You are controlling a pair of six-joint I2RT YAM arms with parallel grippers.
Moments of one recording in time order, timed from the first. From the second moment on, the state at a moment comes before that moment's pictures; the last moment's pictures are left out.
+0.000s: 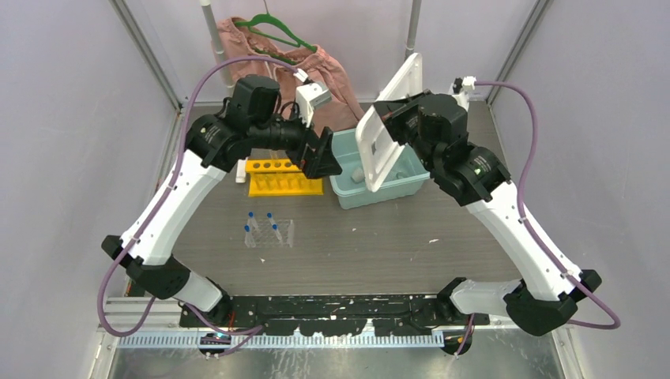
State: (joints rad) left arm -0.66 1.49 1.93 -0.97 0.53 0.00; right arm 0.63 1.22 1.60 -0.60 0.40 1.22
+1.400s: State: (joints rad) left arm -0.66 1.55 1.81 -0.74 0.30 0.12; right arm 0.74 1.28 1.53 -0.33 0.42 1.43
